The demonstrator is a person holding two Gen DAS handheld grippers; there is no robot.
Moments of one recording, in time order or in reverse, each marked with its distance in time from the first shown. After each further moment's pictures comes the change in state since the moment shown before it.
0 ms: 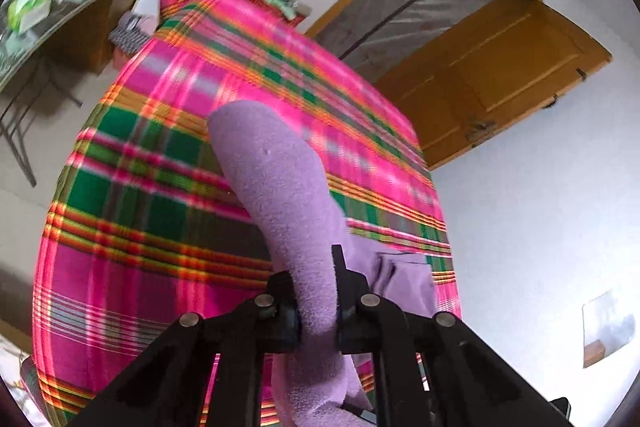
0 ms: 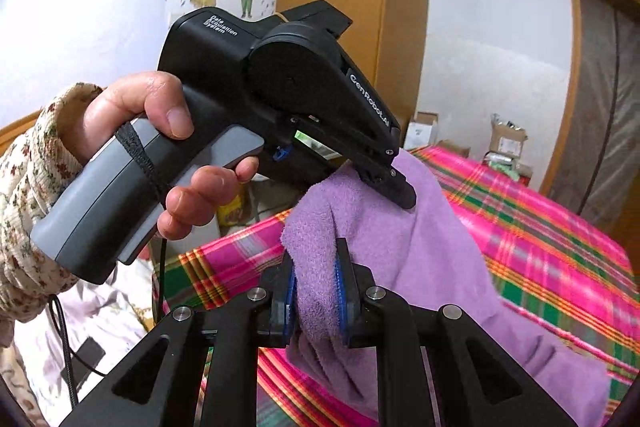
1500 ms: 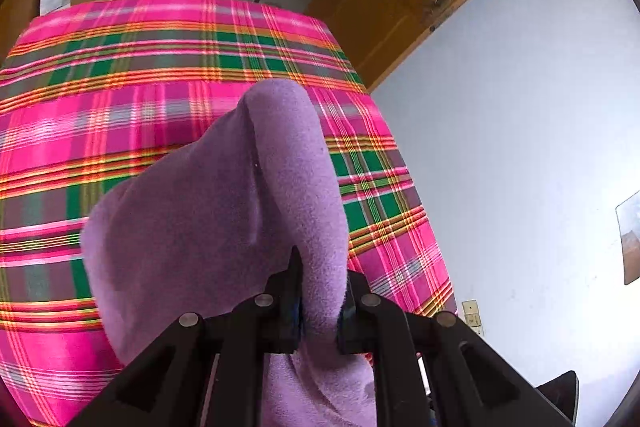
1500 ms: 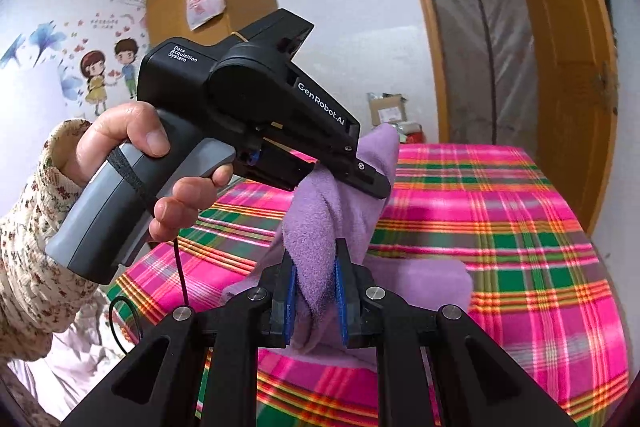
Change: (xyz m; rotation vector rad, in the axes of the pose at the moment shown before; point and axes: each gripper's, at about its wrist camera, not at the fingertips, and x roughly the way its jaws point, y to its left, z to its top) left arm 0.187 -0.238 -0.033 0.298 0.284 0.061; right arm -0.159 -0.198 -0.092 0.399 -0.083 -0.216
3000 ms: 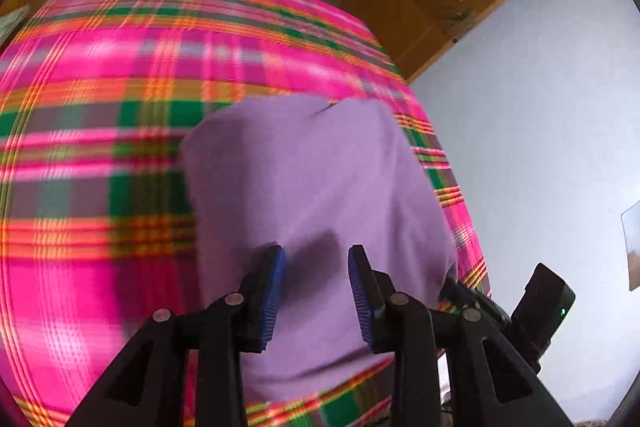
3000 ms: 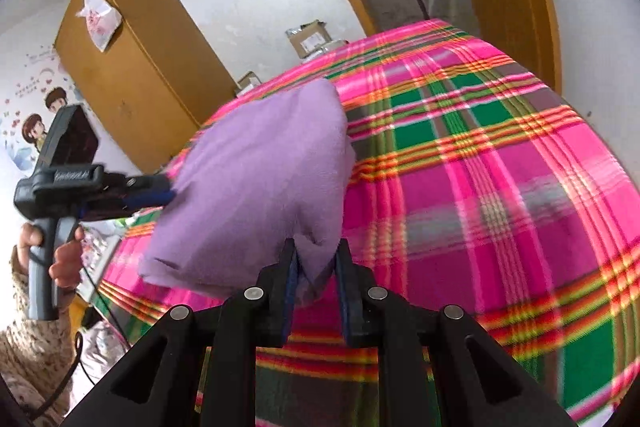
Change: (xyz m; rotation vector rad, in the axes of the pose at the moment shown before) left arm -0.025 0.087 -0.091 -0.097 -0.072 -0.003; right arm 0.006 -0.109 -0.076 0.360 0.214 -0.083
